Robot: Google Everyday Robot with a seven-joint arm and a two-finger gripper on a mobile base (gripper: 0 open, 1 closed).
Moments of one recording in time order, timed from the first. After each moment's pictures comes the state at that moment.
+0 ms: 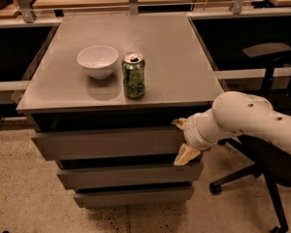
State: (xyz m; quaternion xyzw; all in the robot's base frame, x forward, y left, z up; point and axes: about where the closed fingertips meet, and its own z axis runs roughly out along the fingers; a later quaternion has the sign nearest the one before) arm 0.531 -0.107 0.680 -0.71 0.65 0.03 0.28
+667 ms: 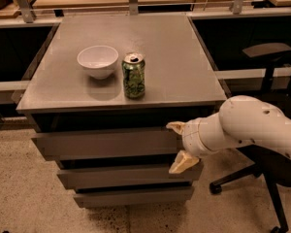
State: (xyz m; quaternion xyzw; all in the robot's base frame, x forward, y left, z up) arm 0.490 -0.086 0.711 -0.71 0.64 0.05 0.31
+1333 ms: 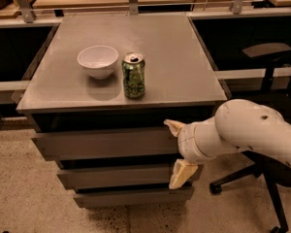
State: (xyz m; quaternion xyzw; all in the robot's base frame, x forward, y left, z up) arm 0.467 -0.072 0.718 -0.71 0.63 0.05 0.30
